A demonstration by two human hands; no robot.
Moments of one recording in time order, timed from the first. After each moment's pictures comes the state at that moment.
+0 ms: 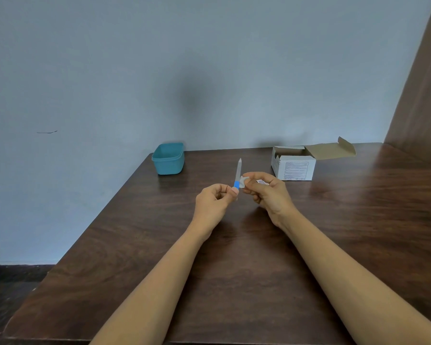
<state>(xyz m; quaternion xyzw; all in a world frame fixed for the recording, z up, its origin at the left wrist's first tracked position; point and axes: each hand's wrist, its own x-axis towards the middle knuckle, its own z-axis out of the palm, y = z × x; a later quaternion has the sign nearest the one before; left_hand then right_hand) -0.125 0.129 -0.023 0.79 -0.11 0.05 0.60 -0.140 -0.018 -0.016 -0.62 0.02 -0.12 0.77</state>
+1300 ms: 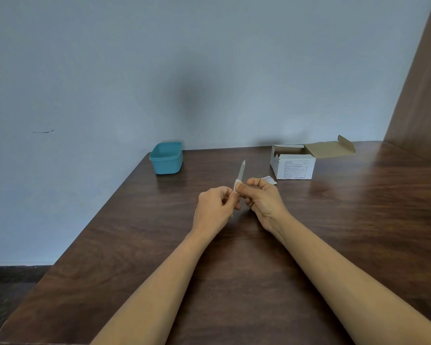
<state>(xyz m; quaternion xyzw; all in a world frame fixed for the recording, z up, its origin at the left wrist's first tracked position) -0.128 0.128 -0.029 0.85 -0.20 0.13 0.47 -0.132 -0.004 -0.029 -0.55 0.07 -0.10 0.83</state>
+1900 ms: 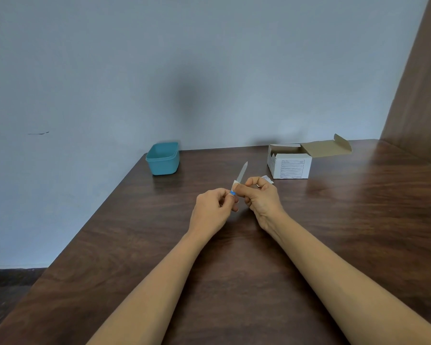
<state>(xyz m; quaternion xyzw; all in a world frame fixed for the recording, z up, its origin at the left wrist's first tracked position) -0.126 0.126 -0.030 0.87 -0.20 0.11 0.43 -0.127 -0.005 -0.032 -0.57 0.08 -0.15 0.81</state>
